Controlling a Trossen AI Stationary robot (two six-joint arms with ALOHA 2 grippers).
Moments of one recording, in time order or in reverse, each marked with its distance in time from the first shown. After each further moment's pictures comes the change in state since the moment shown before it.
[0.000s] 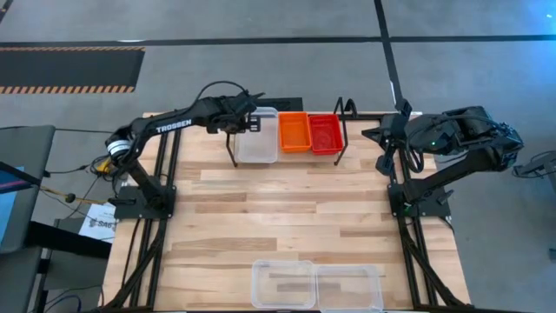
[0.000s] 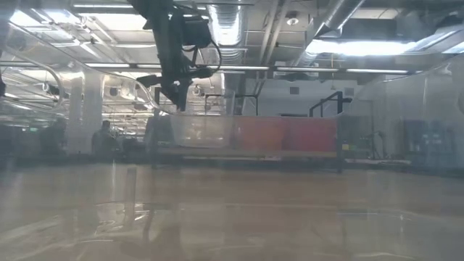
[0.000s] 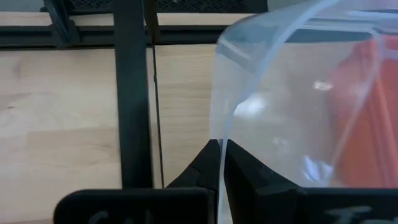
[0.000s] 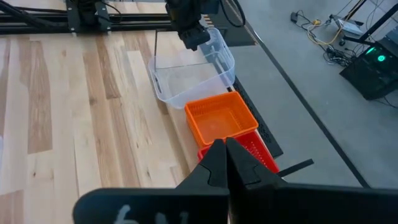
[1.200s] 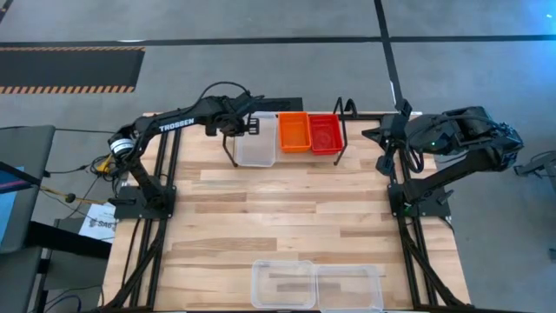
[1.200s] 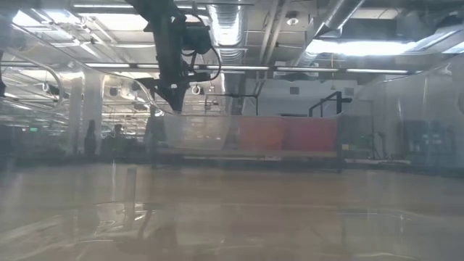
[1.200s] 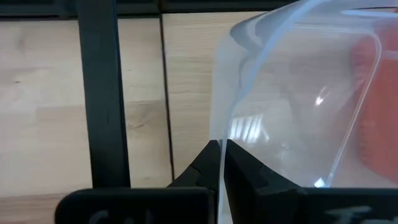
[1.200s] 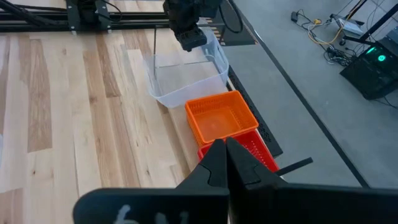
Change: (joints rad) left arm 0.000 0.052 0.003 -0.077 0.077 -0.017; right arm 0.001 0.000 0.000 -0.005 -0.002 -0.001
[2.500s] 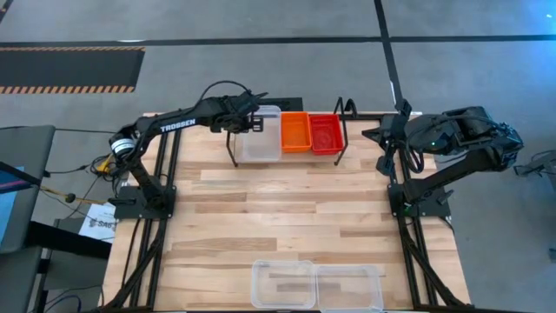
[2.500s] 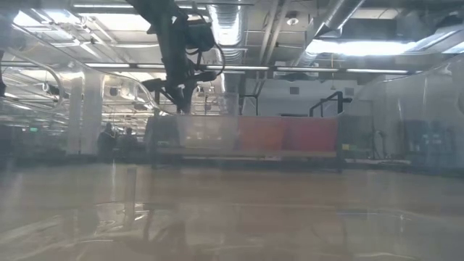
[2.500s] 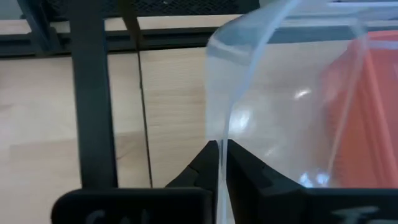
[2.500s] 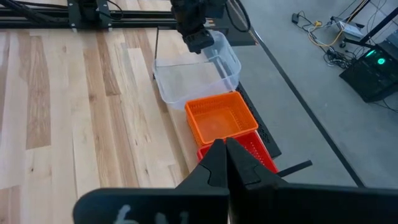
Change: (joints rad) left arm -0.001 0.003 -0.003 0.118 -0.056 0.046; right arm 0.000 0.000 0.000 0.000 -0.002 -0.017
